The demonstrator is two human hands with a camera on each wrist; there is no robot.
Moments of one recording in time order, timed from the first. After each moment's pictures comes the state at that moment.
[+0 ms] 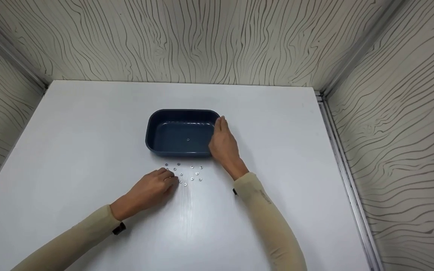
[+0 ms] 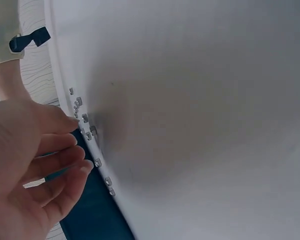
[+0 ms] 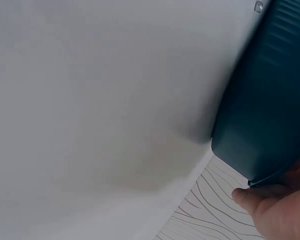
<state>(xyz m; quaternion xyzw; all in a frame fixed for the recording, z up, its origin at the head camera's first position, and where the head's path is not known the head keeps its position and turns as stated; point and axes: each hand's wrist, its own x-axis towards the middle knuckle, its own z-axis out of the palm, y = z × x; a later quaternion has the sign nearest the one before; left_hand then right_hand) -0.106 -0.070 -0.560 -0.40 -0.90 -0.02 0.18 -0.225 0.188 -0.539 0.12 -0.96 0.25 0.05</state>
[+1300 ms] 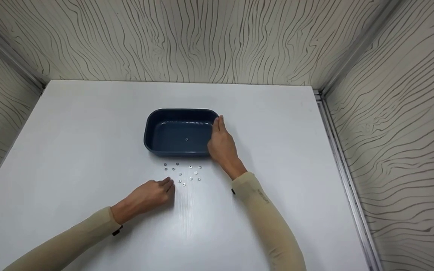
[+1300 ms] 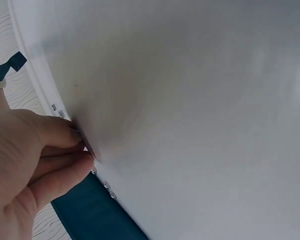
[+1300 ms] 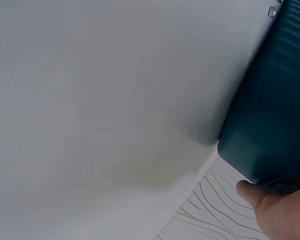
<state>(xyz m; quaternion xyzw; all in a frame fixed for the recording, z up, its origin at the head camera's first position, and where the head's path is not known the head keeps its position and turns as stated) -0.095 -0.071 -0.561 -0.48 -0.85 0.15 0.18 -0.225 0.186 -0.542 0.11 -0.96 0.27 0.04</state>
